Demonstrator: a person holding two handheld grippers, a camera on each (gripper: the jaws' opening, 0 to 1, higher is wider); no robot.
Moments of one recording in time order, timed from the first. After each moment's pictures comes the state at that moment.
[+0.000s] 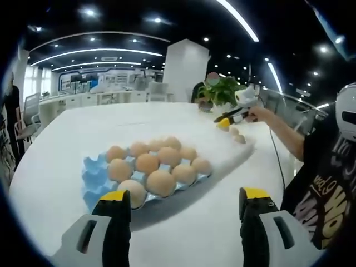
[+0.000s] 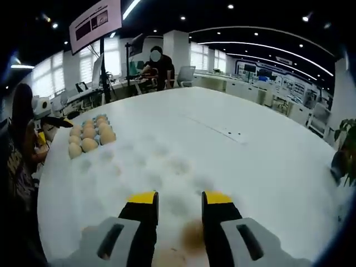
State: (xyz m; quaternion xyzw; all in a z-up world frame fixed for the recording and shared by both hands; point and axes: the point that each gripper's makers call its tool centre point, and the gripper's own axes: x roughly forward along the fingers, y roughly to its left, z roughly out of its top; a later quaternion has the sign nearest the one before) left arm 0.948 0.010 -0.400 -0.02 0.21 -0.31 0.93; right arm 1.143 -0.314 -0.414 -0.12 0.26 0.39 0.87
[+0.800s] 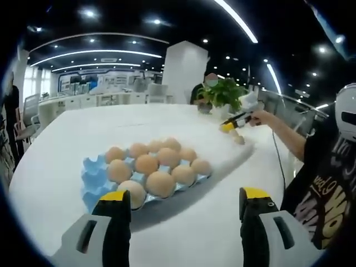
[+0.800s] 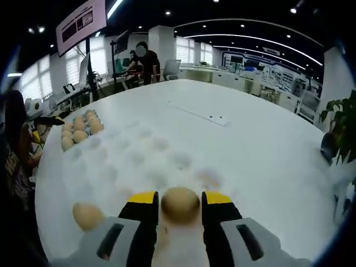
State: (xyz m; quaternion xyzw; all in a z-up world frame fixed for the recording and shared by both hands) left arm 0.948 0.009 -0.399 -0.02 0.20 -0.32 0.93; right arm 1.141 -0.350 -0.430 -0.10 0.29 0.35 0.88
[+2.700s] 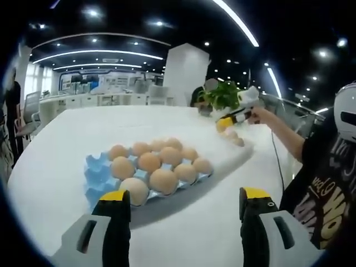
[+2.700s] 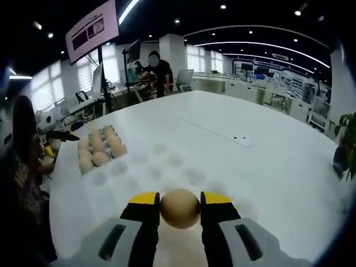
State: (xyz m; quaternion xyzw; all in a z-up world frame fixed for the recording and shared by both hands) left arm 0.946 0.021 -0.400 -0.03 0.20 -0.32 0.93; right arm 1.123 -0.277 -0.390 -0.10 0.25 0.41 0.87
